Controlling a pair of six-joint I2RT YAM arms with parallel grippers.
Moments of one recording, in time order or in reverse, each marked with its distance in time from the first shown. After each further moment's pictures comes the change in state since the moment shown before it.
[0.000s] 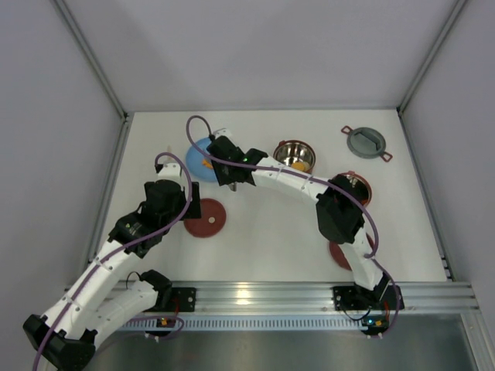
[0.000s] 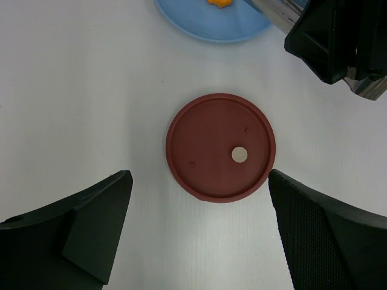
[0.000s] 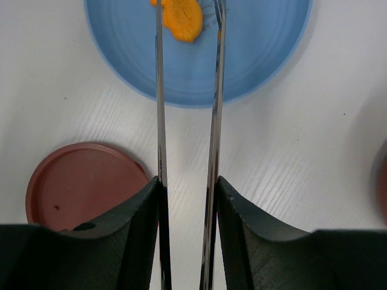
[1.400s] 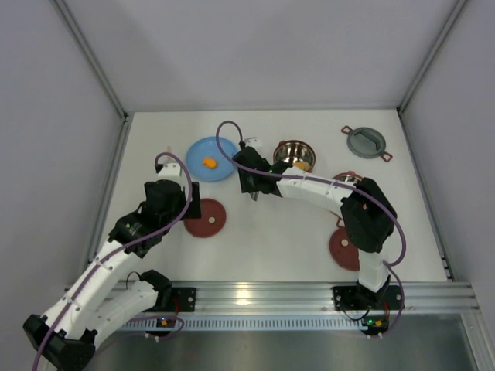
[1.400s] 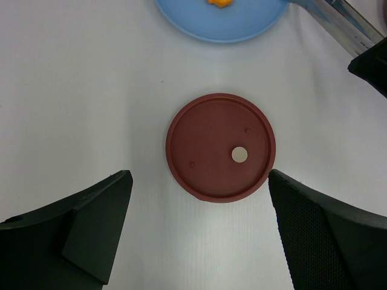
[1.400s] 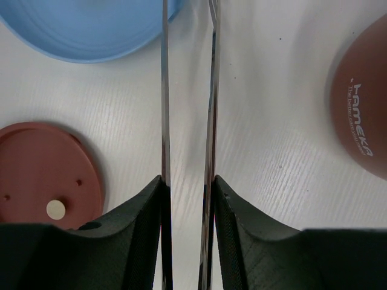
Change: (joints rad) left arm 0.000 0.000 0.000 0.000 0.000 0.000; right arm -0.059 -0.250 -0.452 0.177 0.036 0.126
